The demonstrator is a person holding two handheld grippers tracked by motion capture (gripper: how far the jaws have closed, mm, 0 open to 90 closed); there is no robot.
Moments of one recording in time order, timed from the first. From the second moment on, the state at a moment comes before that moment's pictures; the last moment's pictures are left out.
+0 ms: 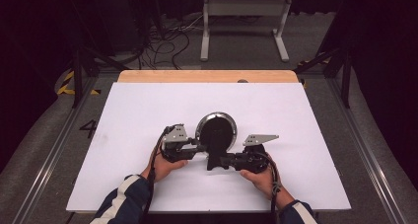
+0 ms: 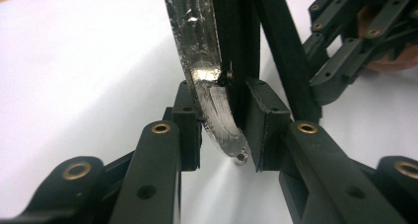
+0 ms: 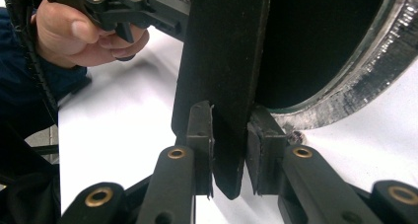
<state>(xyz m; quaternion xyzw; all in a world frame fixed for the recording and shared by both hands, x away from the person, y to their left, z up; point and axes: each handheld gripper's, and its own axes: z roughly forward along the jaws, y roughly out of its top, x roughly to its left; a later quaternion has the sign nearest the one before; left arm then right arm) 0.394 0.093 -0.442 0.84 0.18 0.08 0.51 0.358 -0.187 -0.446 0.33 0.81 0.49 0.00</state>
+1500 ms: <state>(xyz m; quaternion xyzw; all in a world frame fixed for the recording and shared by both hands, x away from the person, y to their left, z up) 0.386 0.090 -0.443 0.84 0.18 0.23 0.46 0.352 -0.177 -0.447 0.32 0.83 0.46 0.01</state>
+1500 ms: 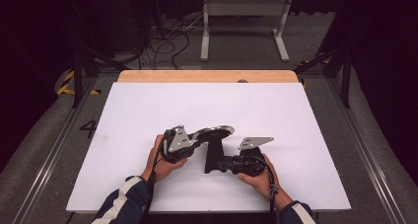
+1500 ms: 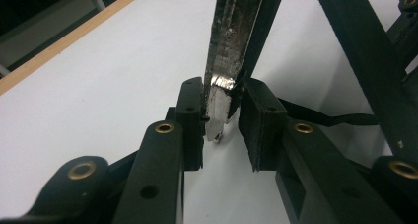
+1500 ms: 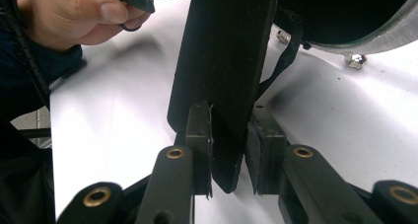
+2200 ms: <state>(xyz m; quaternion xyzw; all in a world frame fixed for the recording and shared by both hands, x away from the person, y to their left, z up) 0.385 0.088 -0.446 0.84 0.17 0.24 0.45 0.350 -0.172 -0.452 0.32 0.84 0.45 0.03</state>
